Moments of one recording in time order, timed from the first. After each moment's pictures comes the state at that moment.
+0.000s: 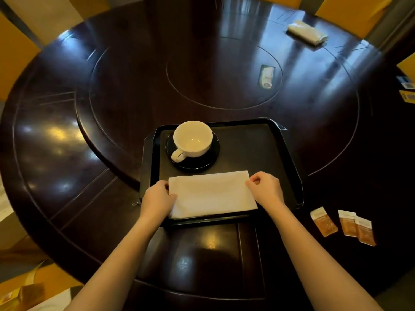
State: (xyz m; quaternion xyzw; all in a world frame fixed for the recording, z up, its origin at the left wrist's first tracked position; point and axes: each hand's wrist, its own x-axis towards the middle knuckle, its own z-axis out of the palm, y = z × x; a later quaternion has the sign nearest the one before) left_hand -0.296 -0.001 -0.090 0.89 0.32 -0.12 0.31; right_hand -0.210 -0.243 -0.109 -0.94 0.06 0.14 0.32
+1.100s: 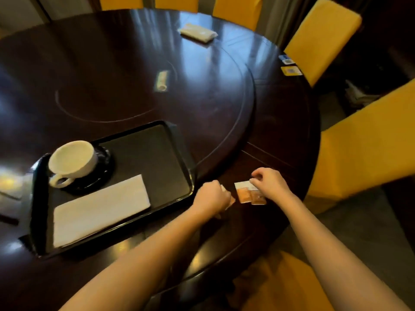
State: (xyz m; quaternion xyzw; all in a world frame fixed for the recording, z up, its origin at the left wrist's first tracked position) left_hand -0.250 -0.351 -0.067 0.92 0.01 -0.25 0.30; right_hand -0.230 -0.530 -0.088 -0.95 0.12 0.14 0.25
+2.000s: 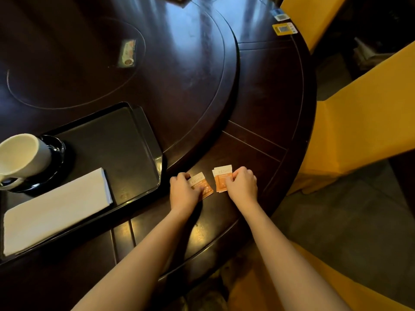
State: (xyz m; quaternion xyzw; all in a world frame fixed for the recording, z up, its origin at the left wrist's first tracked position) left_hand -0.245 -0.374 -0.153 0.90 0.18 -0.14 0.37; right_hand -0.247 -0.518 -0.153 -0.91 0.26 0.10 0.32
